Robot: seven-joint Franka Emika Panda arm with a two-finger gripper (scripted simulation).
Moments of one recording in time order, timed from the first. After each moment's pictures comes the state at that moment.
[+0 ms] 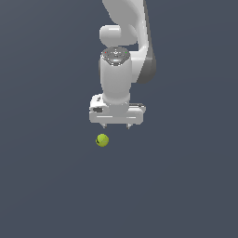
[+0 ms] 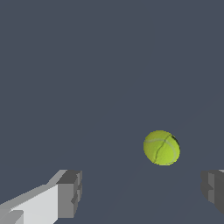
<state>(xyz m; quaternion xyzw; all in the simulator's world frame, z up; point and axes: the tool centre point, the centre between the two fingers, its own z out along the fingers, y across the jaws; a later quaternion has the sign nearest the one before) 0.012 -0.010 0.190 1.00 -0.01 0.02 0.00</state>
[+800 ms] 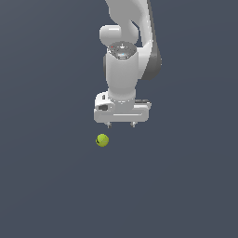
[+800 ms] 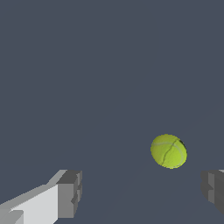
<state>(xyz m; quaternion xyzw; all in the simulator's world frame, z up) 0.013 0.008 0.201 1.00 0.01 0.03 0.00</state>
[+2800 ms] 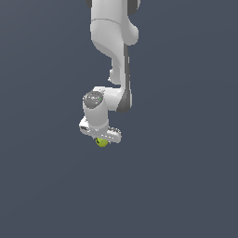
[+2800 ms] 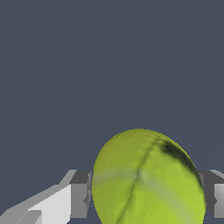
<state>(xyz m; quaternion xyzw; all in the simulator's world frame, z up) -0.008 -0.088 0.042 0.99 -0.14 0.00 0.00</state>
